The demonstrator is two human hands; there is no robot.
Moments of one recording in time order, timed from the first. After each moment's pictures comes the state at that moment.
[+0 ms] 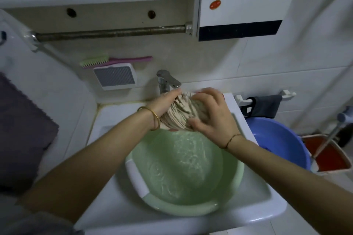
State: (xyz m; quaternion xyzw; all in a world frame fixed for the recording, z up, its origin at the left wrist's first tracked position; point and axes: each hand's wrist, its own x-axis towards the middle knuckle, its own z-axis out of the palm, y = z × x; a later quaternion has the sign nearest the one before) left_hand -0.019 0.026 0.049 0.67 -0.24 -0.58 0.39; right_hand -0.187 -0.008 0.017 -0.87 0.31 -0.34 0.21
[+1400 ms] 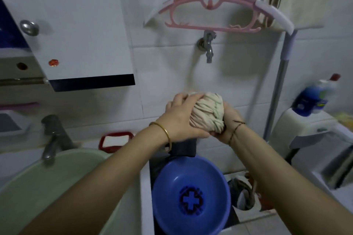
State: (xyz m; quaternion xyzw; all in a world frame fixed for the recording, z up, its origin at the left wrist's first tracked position) left_hand -0.358 -0.139 0.130 0.66 -0.69 -0.17 0.25; right_hand -0.486 -0.209 0.106 -0.33 0.41 -0.38 0.76
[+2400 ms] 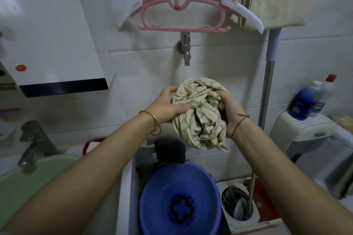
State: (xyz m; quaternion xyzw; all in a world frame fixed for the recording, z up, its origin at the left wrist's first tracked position) left_hand -0.393 -0.204 0.126 0.62 -0.48 -0.41 0.47; right_hand -0.552 -0.259 0.116 -0.36 0.33 -0.37 0.79
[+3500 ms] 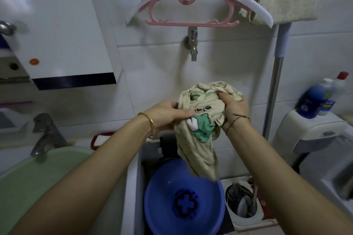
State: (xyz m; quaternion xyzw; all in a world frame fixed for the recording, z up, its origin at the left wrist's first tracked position) left_hand -0.384 -0.180 0.114 0.60 -0.45 -0.52 0.41; right_hand -0.534 -0.267 0.090 -0.33 0.41 -0.61 0.59
